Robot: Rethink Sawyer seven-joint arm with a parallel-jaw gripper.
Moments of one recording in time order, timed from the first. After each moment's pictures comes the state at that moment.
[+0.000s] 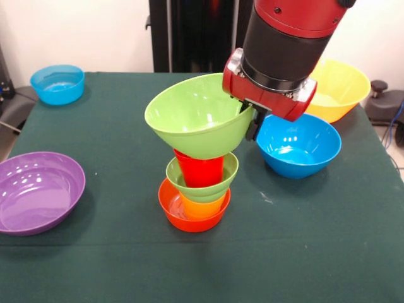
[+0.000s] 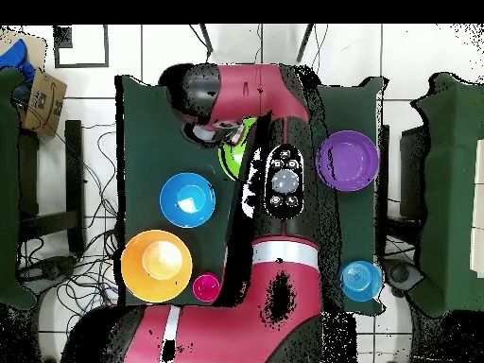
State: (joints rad) arm -0.12 -0.42 0.02 0.93 -0.19 1.23 2.18
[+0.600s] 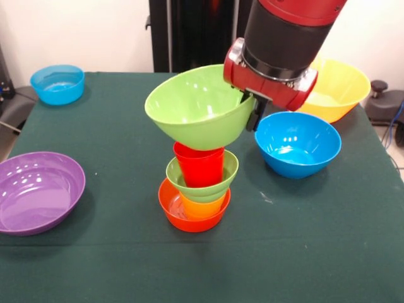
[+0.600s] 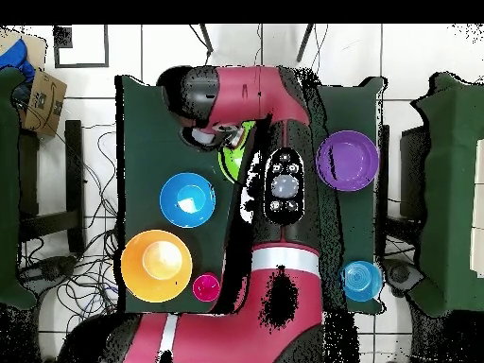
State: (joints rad) arm -0.12 -0.45 0.02 0.98 -0.19 1.23 2.18
